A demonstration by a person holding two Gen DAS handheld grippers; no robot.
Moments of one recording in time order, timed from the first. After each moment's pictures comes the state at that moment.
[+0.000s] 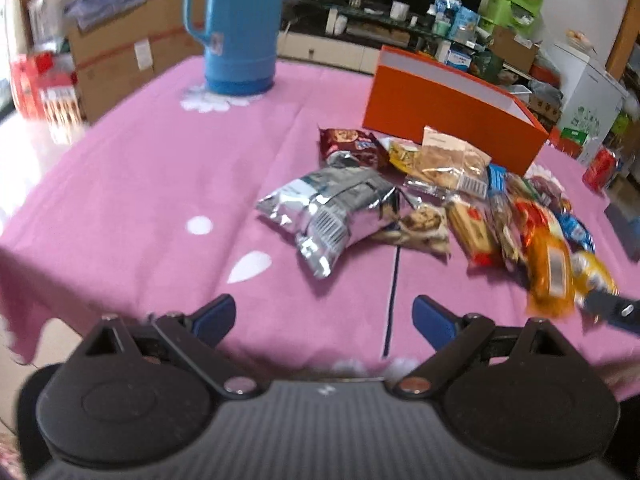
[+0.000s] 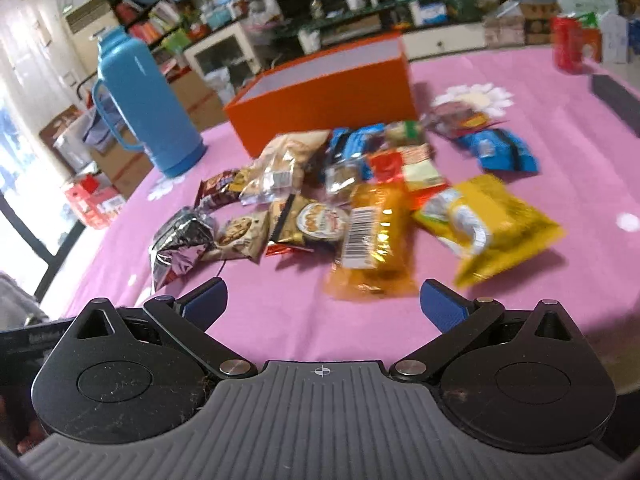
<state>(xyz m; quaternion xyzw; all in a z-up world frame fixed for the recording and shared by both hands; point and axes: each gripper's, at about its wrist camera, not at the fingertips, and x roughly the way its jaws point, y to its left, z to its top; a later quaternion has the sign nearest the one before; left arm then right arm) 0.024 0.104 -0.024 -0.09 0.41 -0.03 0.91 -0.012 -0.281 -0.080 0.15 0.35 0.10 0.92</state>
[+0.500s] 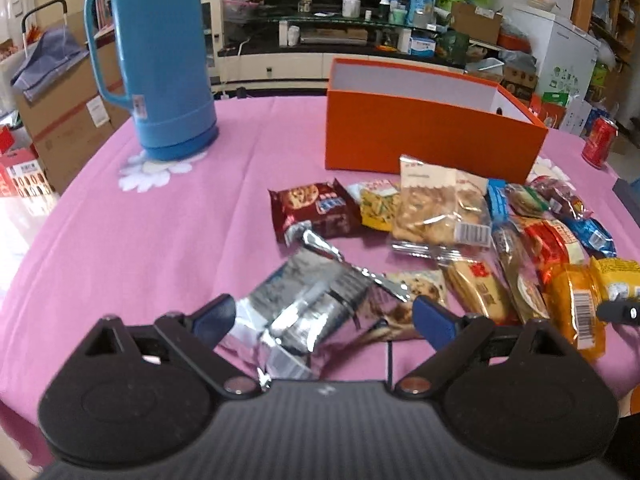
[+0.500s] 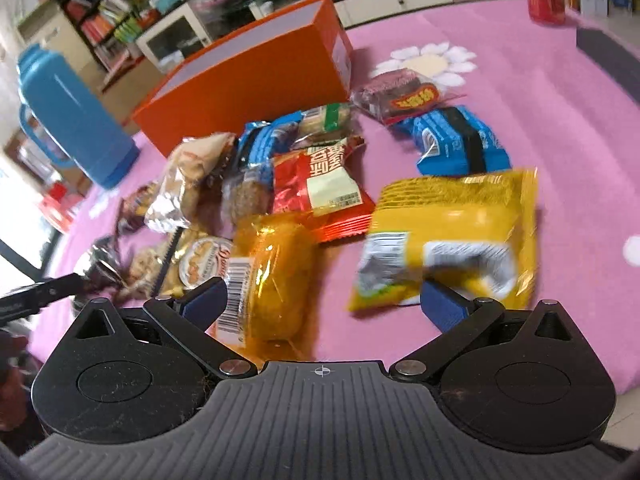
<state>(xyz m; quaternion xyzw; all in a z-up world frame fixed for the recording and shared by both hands) 0.117 0.069 -0.015 0.01 0.39 -0.07 0.92 0.069 -0.346 -0.120 0.20 0.40 0.07 0.89</state>
